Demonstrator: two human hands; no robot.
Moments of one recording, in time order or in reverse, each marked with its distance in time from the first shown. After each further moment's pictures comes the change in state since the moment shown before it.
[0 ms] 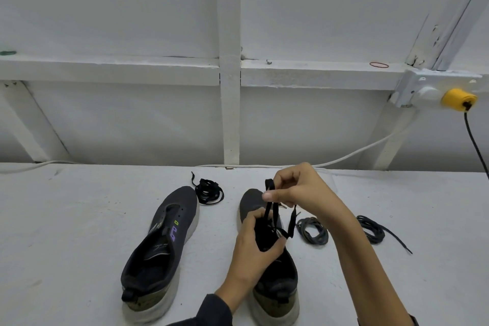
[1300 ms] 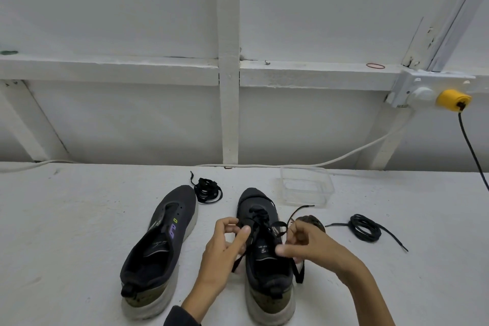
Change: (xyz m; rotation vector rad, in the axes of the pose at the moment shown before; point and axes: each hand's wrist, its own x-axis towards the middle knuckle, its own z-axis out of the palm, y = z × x) left_hand -0.016 -0.004 -0.043 -0.022 0.061 -0.260; right_hand -0.046 0.105 0.004 0.063 -0.152 0.293
